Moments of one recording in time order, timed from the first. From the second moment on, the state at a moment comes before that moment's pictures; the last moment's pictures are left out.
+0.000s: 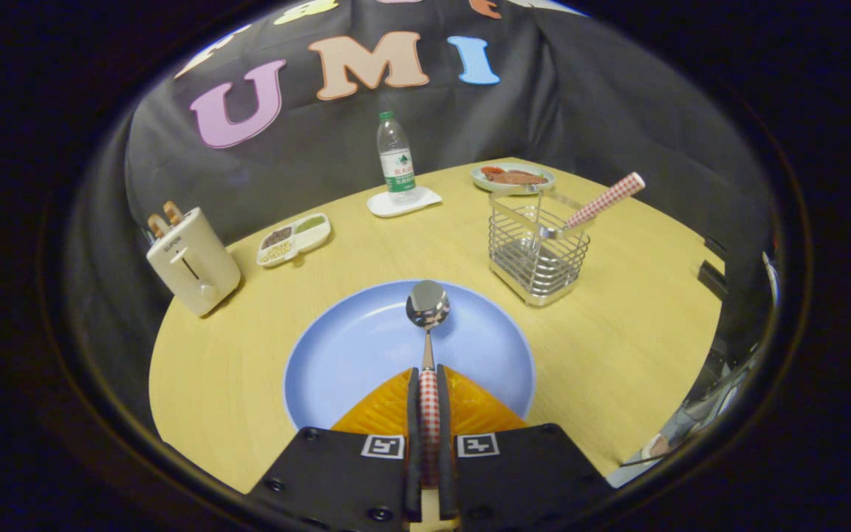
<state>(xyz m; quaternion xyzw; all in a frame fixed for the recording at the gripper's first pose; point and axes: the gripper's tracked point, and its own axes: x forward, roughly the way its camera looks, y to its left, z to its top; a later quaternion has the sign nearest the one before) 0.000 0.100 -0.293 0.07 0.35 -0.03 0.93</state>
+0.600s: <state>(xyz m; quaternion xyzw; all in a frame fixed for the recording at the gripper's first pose) -0.007 0.013 -0.198 -0.04 0.44 0.15 0.88</state>
